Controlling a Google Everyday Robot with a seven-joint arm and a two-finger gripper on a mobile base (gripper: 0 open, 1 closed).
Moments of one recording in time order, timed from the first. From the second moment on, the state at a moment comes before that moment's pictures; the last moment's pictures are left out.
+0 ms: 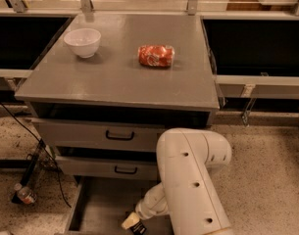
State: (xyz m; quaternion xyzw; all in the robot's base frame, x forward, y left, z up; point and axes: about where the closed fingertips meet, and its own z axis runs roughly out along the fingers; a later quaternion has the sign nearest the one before) arm 0.490 0.055 0.149 -0.37 0.90 0.17 0.16
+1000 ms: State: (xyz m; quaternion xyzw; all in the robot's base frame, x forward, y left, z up) arm 0.484 0.058 0.141 -0.38 0.90 0.16 0.14
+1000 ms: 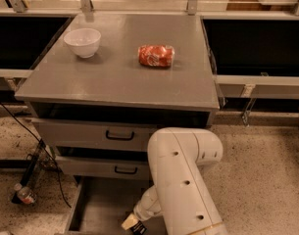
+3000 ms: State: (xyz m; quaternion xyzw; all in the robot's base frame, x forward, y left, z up) arm 0.477 0.064 0.137 -0.39 0.90 0.15 0.14
